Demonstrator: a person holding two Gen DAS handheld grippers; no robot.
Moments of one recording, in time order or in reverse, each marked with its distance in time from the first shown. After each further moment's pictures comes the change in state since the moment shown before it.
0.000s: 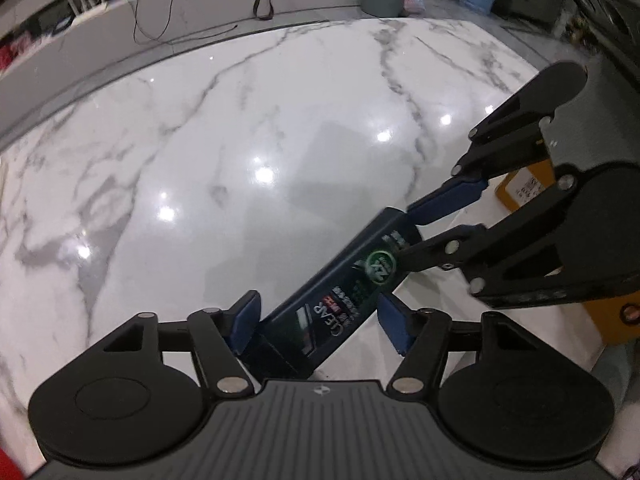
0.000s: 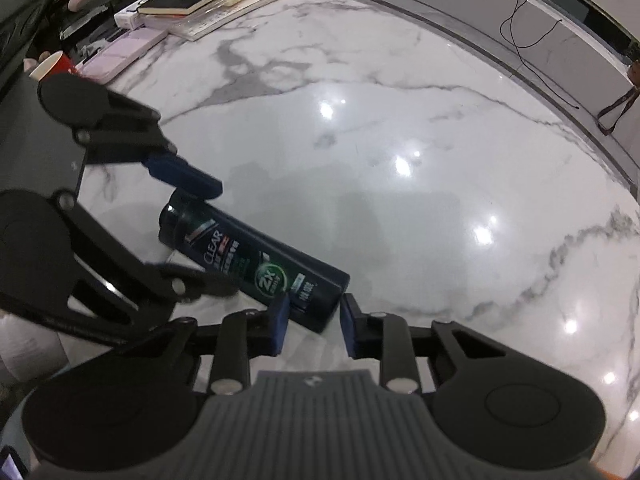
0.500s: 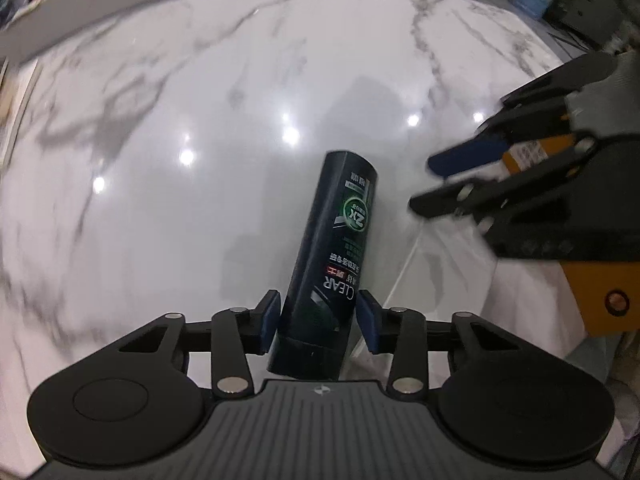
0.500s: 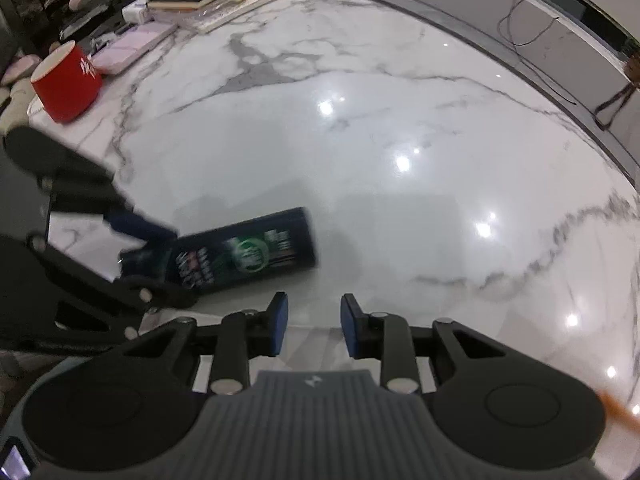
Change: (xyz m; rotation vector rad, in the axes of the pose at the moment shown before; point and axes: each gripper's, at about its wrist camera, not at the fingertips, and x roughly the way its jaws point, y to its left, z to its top) left arm -0.018 -0.020 -0.046 -0.188 0.127 0.042; right arm -0.015 0.013 -0.023 0.017 -0.005 0.004
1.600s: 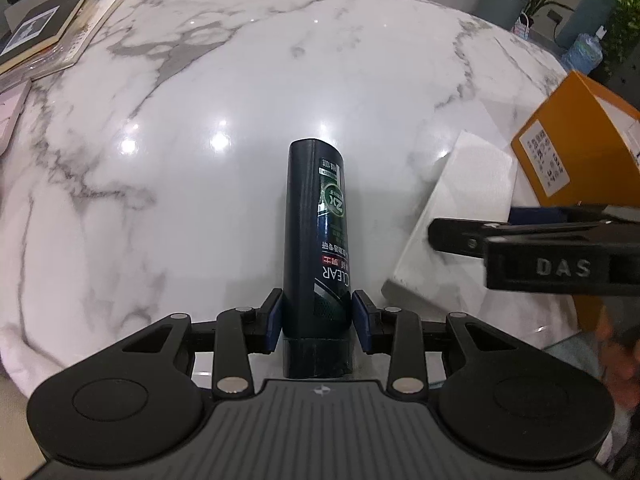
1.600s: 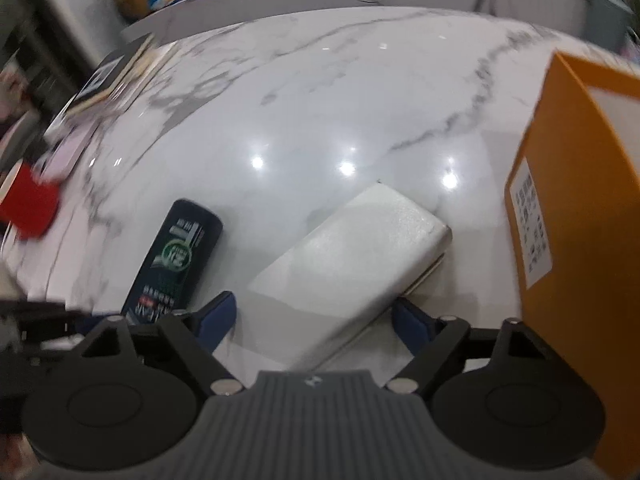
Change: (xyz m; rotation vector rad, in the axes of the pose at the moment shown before) left arm -0.017 -0.003 -0.066 -0.202 -0.072 0.042; right arm -0.011 0.032 -0.079 0.500 -0.129 -0.058
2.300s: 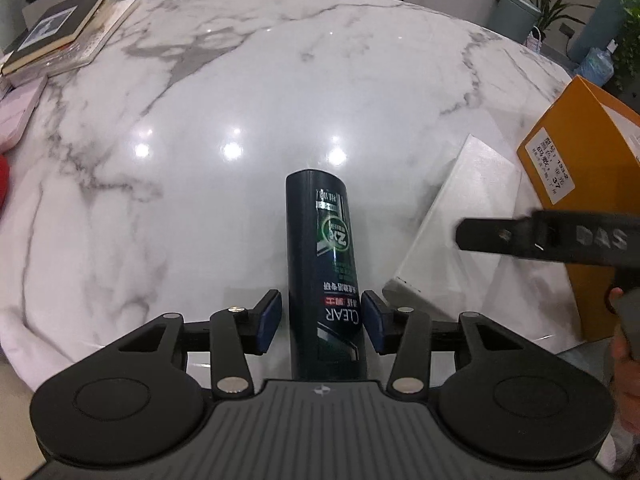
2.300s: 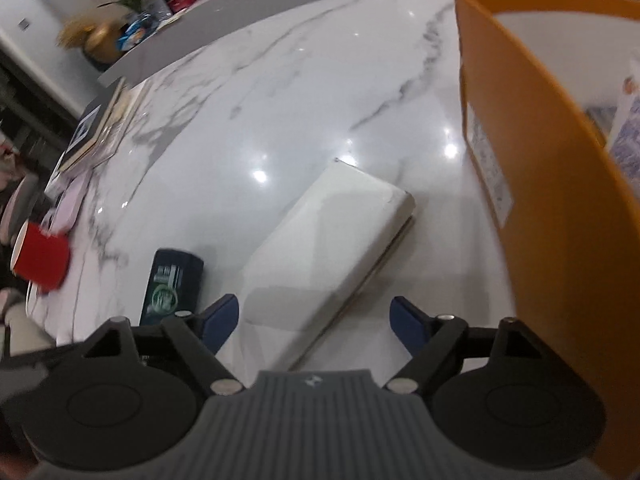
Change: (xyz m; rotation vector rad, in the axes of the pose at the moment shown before) left arm -0.001 -0.006 -0.007 -0.033 -0.047 0.031; right arm -0.005 -0.029 -0.010 0.252 -0.015 0.055
